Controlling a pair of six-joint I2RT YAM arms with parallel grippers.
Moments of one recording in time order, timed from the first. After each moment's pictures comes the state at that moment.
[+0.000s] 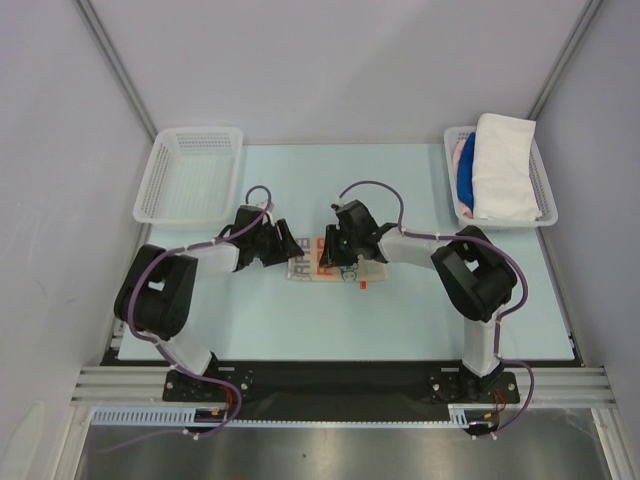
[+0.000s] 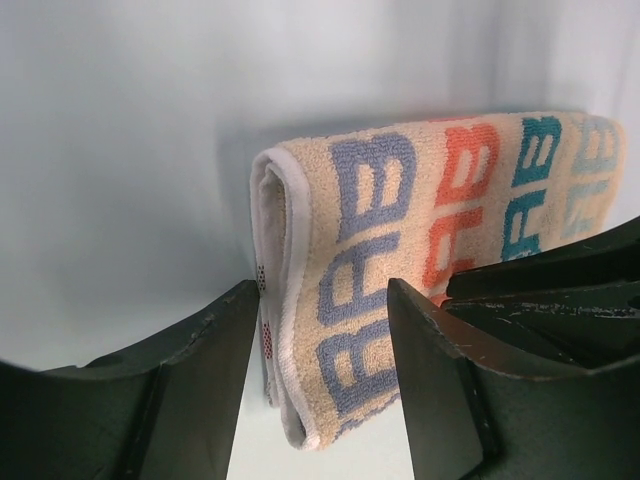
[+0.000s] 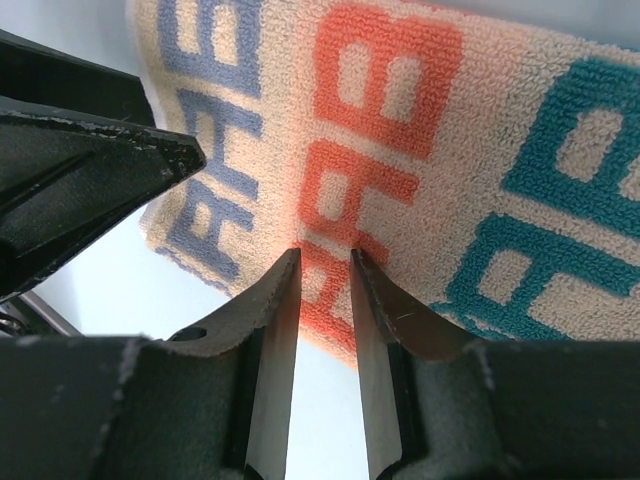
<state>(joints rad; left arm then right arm) -0.32 1.67 0.78 0.06 0.29 -0.60 0.70 1.93 1.18 -0.10 -0.22 0.63</state>
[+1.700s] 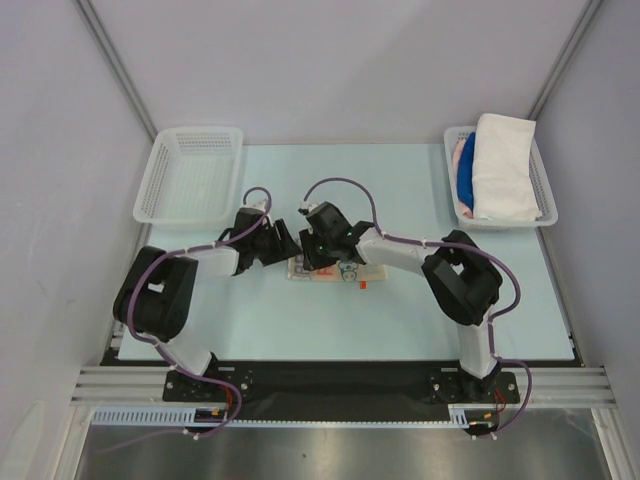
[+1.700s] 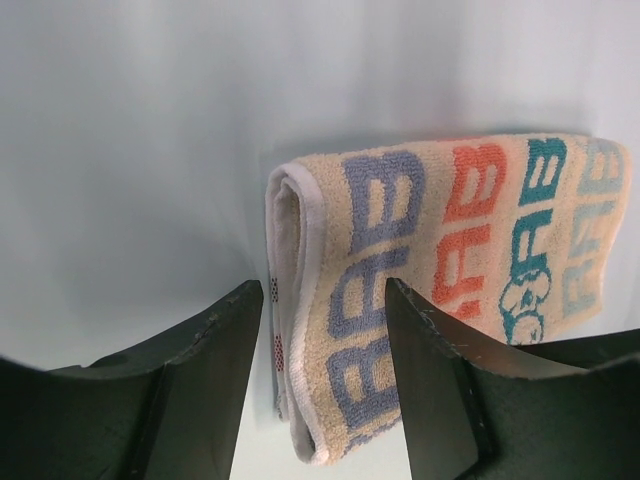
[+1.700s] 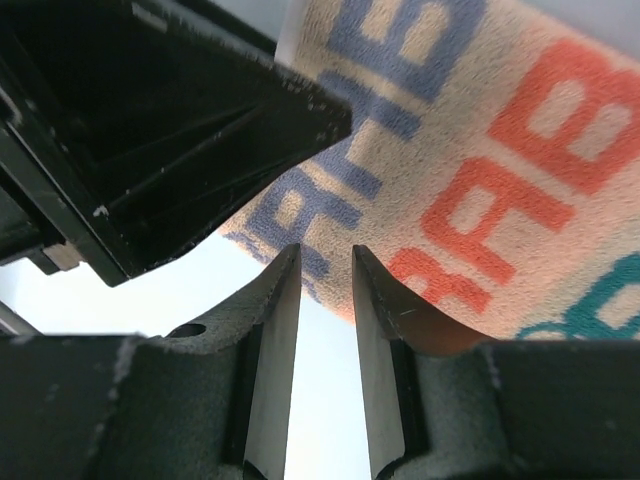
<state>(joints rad) -0.32 1.66 0.74 0.13 0.24 -0.61 0.84 1.97 1.38 -0.26 -0.09 0.44</state>
